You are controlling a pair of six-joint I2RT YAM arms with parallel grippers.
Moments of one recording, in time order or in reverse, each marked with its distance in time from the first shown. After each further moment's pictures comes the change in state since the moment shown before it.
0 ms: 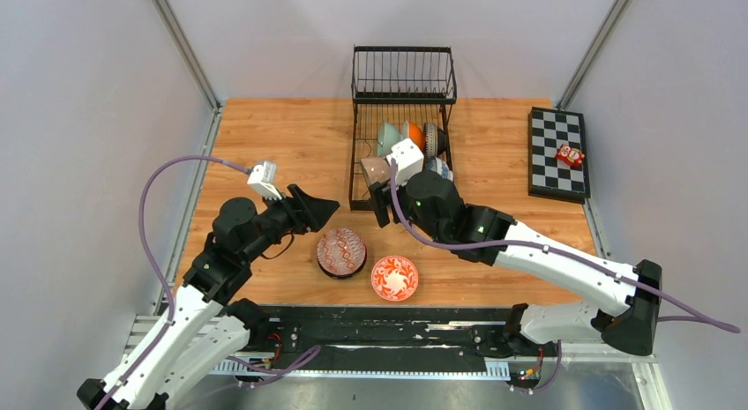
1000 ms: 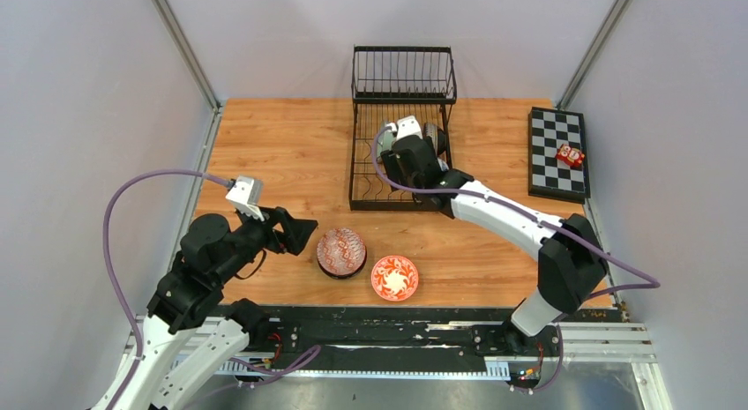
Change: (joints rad) left arm 0.000 -0.150 0.157 -0.387 -0.064 0.338; right arm -0.329 0.361 0.062 0.063 0.053 -0.060
